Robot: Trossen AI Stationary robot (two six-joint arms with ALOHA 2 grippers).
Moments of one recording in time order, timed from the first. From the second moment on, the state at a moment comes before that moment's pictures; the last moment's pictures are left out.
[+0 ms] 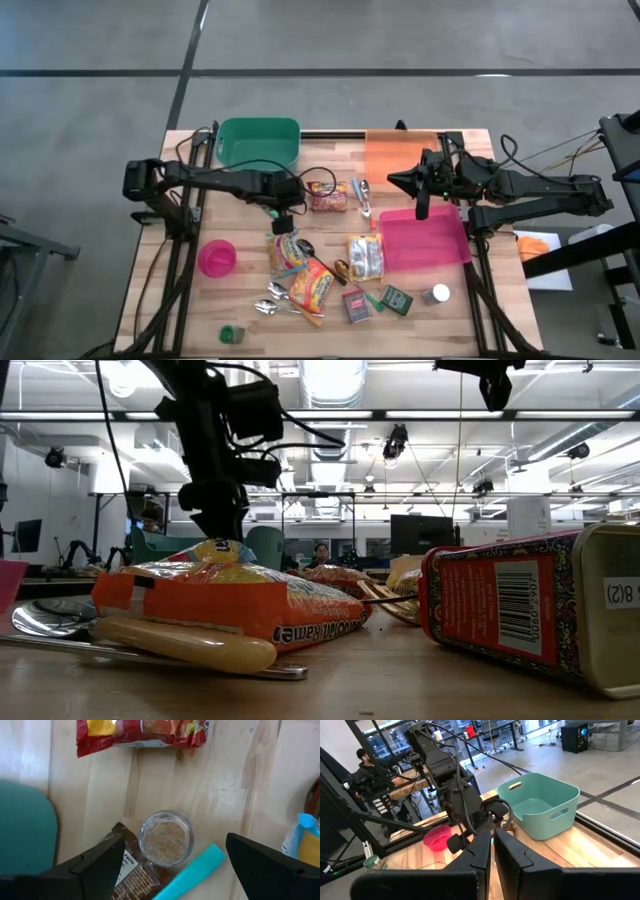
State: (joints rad) left arm 0.15 1.65 1.02 -0.65 -0.15 0.03; right arm -0.01 0.76 0.74 -0.13 0.20 0.39
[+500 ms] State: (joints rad) left arm 0.17 1.67 1.02 -0.61 -0.08 0.05; right arm -0.01 0.76 0.73 -0.13 0.20 0.39
